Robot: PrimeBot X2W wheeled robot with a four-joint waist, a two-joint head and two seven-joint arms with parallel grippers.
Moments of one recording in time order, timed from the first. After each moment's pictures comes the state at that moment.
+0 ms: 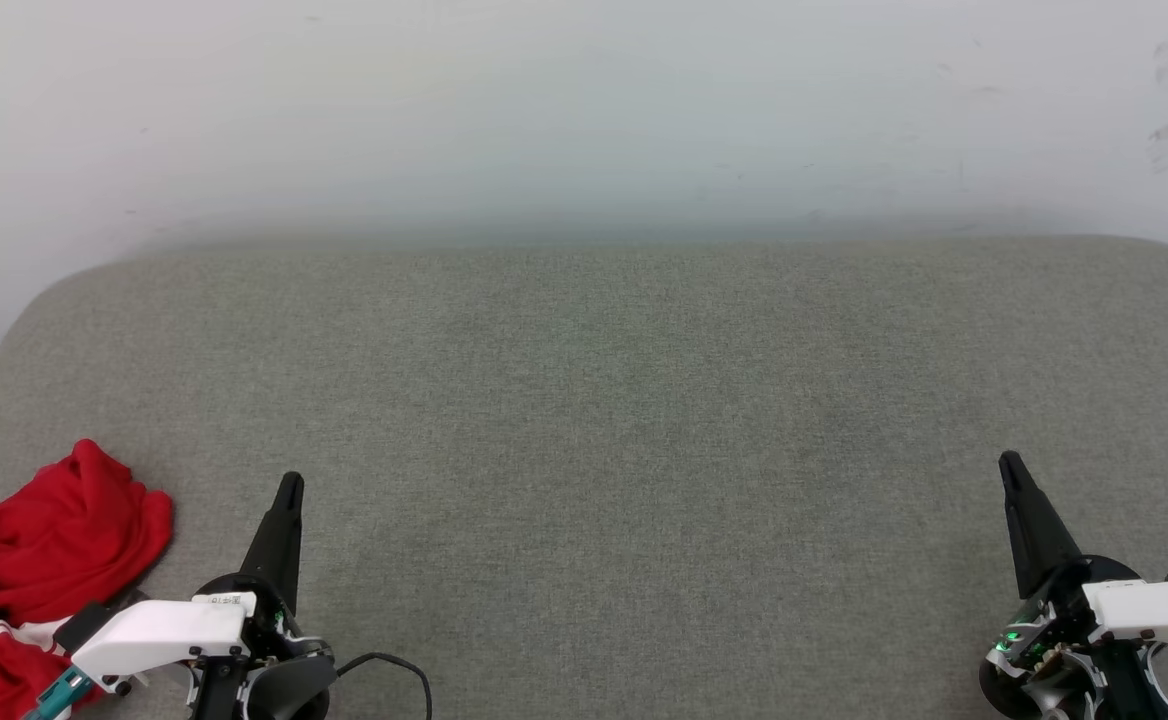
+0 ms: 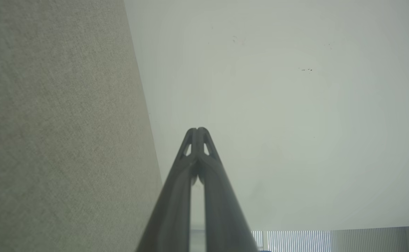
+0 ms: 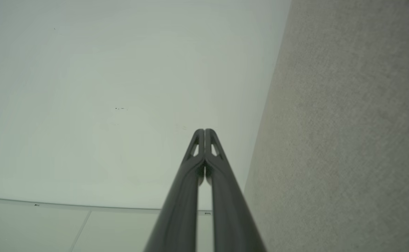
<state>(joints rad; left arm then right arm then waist) -0.10 0.06 0.10 0.25 -1.62 -0.13 0.10 -0.10 -0.06 -0.11 0.24 1.62 0.13 0.11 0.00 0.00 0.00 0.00</state>
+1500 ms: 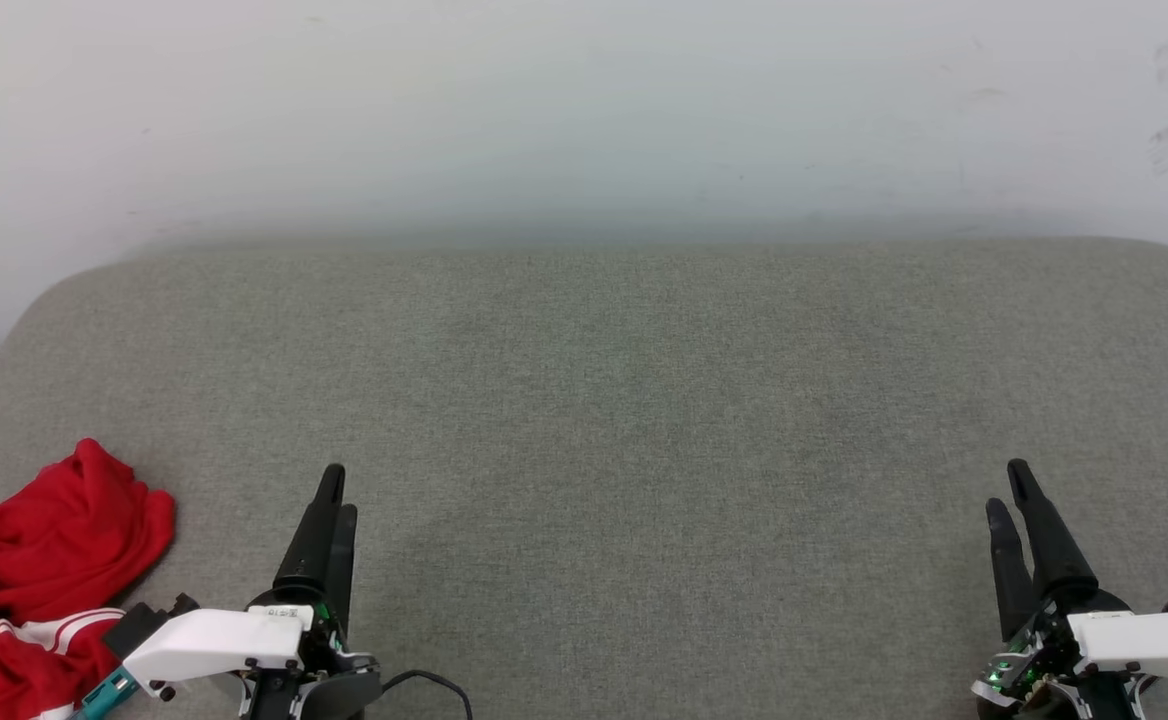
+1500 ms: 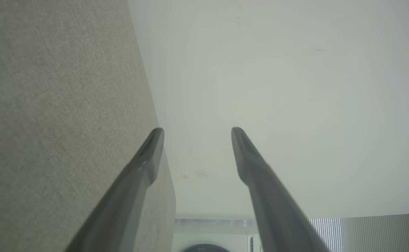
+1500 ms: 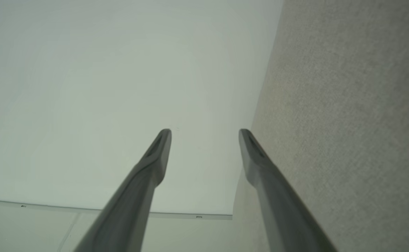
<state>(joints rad) -0.07 0.05 0.01 0.22 -1.58 -0.13 0.03 -0.03 -0.05 -0.07 0.19 1.59 0.13 0.04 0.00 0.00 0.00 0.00</state>
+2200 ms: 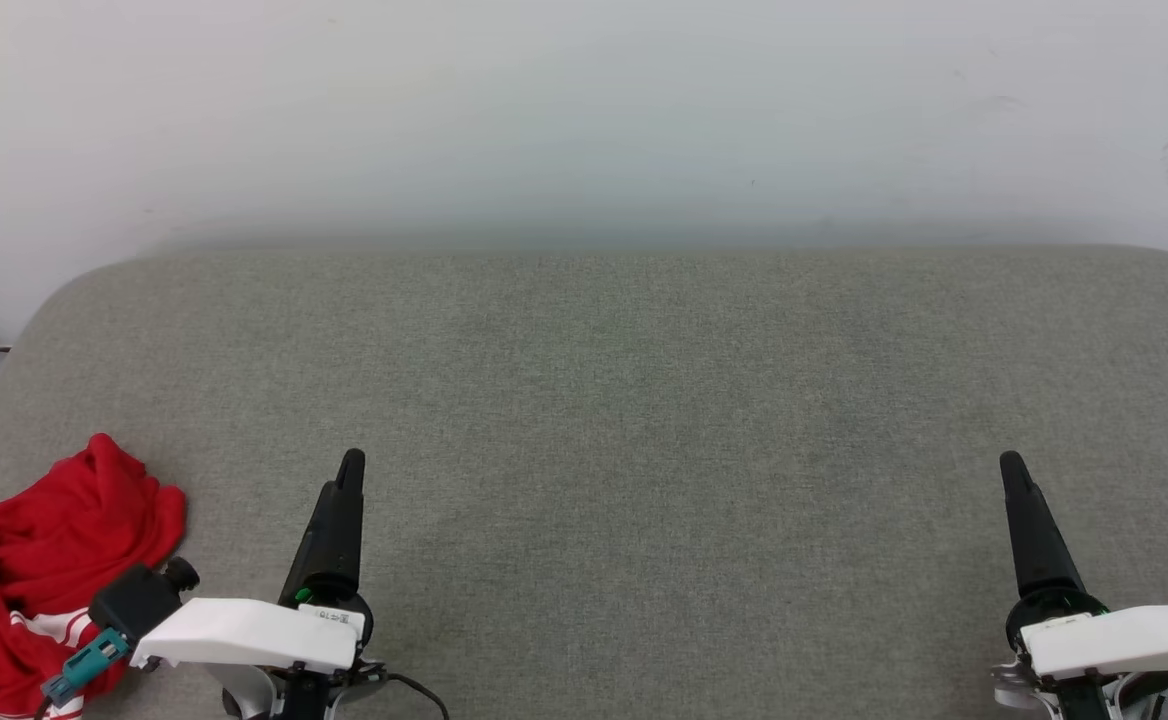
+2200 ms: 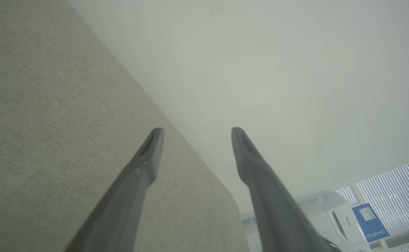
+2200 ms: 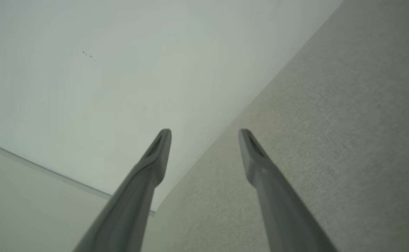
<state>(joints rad) -0.05 0.05 -0.02 0.13 -1.16 -0.13 -0.05 -0.01 -0.07 -0.06 0.12 1.11 0.13 -0.05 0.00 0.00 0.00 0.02</state>
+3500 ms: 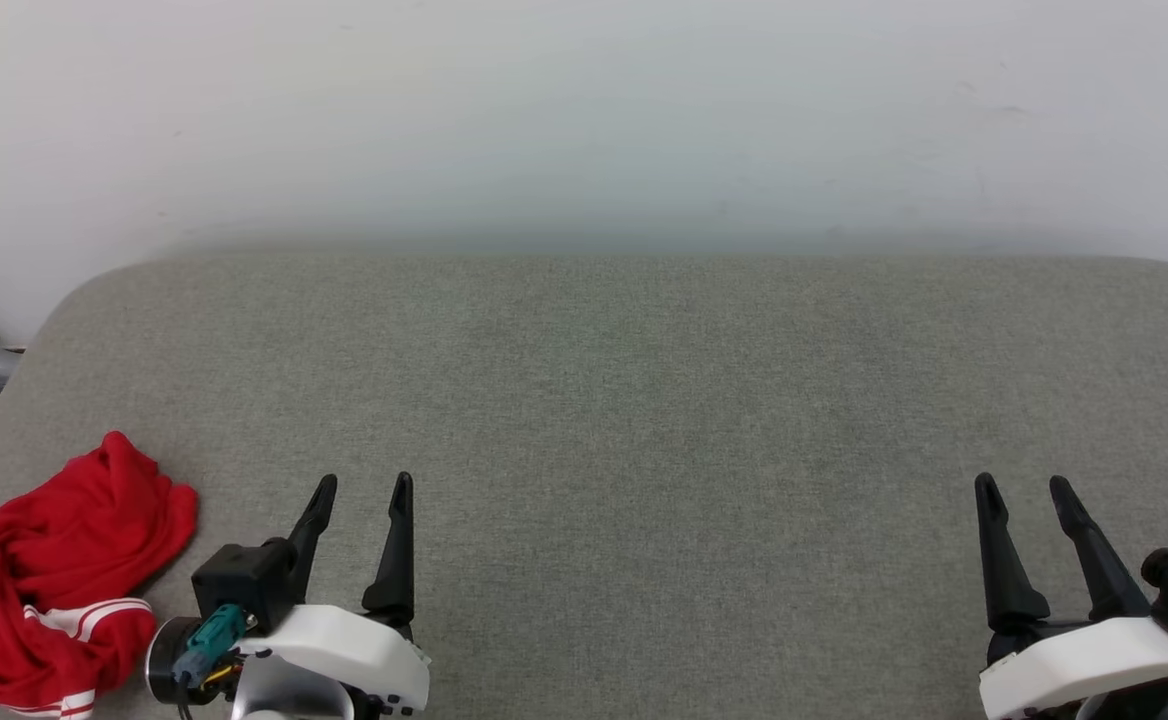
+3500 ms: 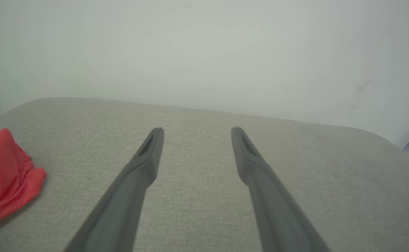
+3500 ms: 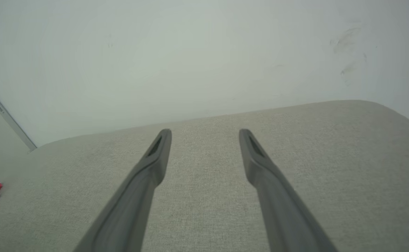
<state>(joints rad) -0.05 0.17 -0.20 0.10 -0.39 0.05 -0.16 0.05 -0.05 -0.09 0.00 0.29 0.13 -0.07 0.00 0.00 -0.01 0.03</state>
